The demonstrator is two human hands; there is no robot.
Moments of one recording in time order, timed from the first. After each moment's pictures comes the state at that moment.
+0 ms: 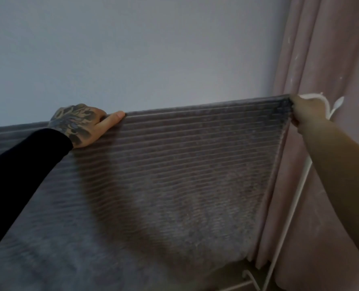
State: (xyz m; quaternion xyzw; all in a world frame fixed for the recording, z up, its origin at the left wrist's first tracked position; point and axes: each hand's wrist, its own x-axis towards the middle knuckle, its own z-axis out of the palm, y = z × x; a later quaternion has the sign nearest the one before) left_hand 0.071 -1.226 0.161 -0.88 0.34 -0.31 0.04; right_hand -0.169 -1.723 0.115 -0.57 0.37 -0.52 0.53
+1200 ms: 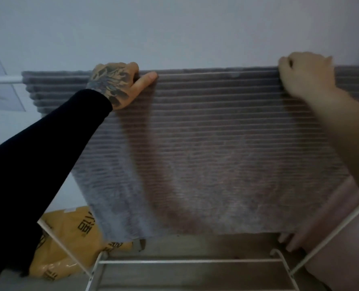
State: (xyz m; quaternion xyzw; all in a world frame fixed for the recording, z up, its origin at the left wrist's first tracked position) left_hand 0.112 -1.064 0.139 -0.88 0.28 -0.38 -0.02; right_hand -0.059 -1.460 0.145 -0.90 0.26 -0.35 -0.03
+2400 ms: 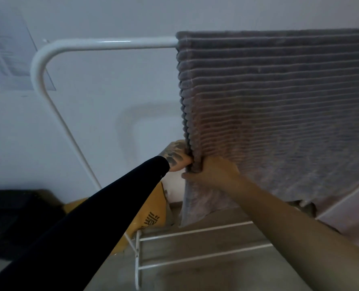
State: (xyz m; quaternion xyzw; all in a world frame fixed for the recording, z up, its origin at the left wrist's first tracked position) left_hand 0.198 -0.836 -0.067 -0.59 0.24 0.48 -0.61; right_hand 0.069 -0.959 -0.090 -0.96 0.18 0.02 0.20
